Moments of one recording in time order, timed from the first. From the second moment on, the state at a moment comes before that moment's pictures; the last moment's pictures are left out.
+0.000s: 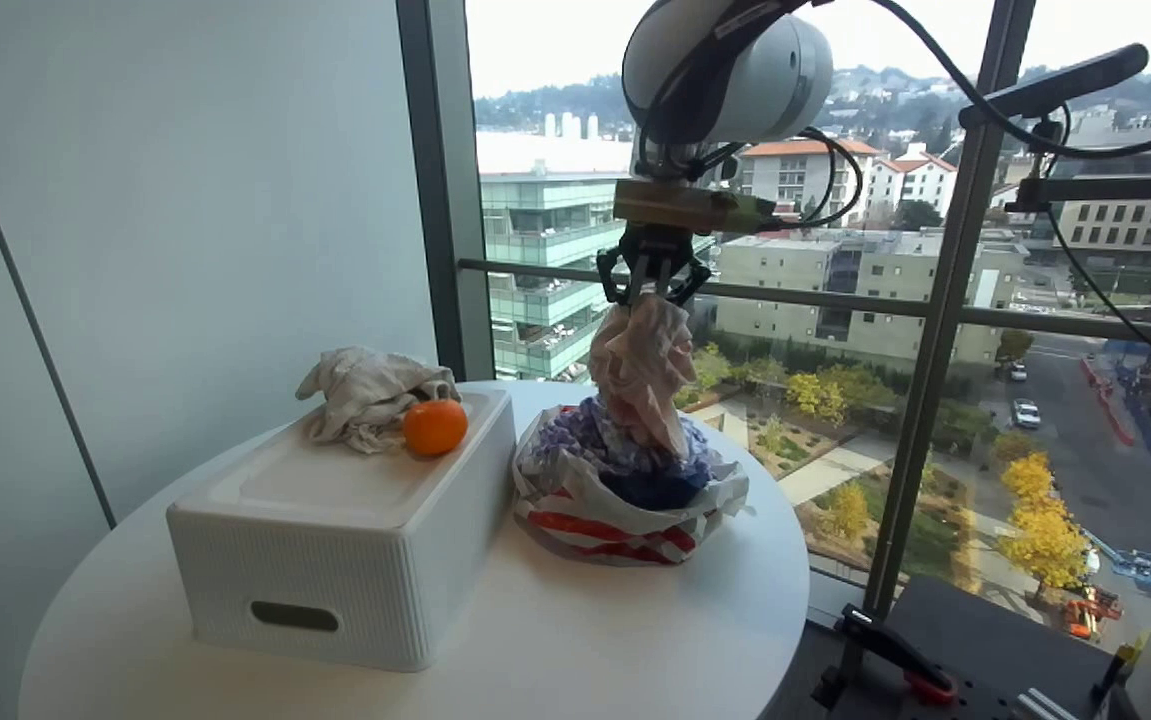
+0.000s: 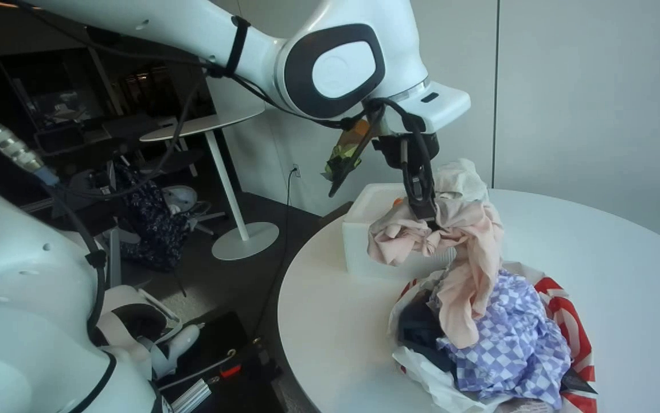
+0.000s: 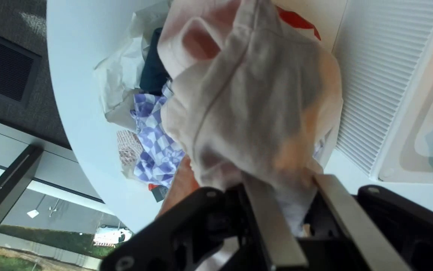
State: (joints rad) arm -0.16 -0.21 0.00 -2.40 -0.03 2.41 0.64
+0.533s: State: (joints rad) arm -0.14 0.02 0.00 -2.34 -0.10 2.42 0.68
